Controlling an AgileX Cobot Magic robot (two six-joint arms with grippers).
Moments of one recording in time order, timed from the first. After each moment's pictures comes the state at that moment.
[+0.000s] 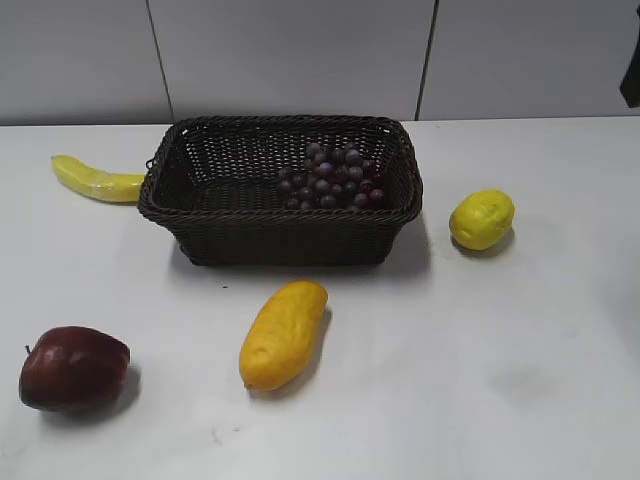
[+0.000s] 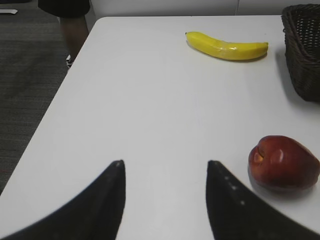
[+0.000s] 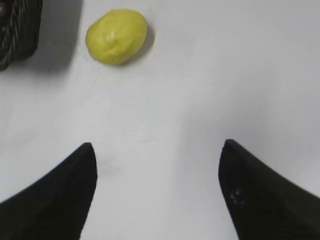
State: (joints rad) left arm -0.01 -0.01 -0.49 0.08 1.08 0.04; right arm 0.10 1.54 -1.48 0.05 1.21 -0.11
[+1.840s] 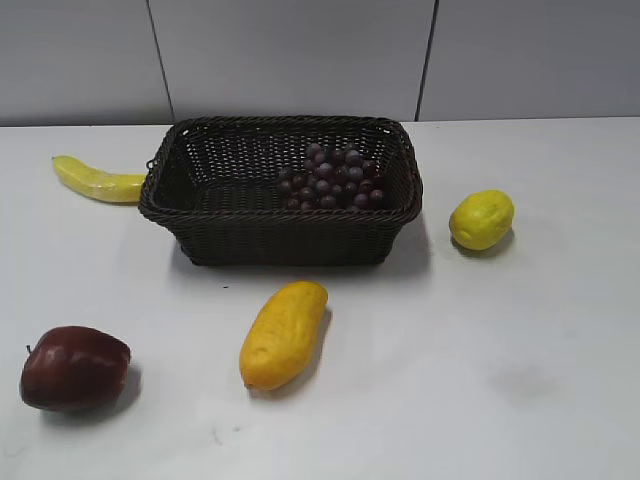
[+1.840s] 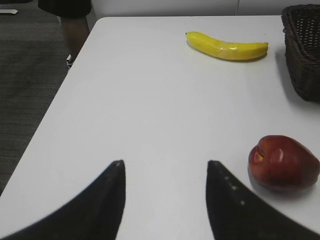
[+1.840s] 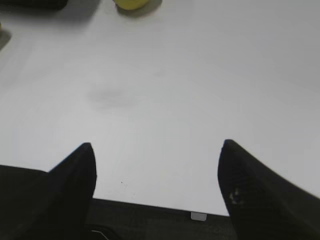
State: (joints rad) left arm -0.01 -0.01 -0.49 0.08 1.08 0.04; right arm 0.10 0.22 -0.51 0.07 1.05 -0.11
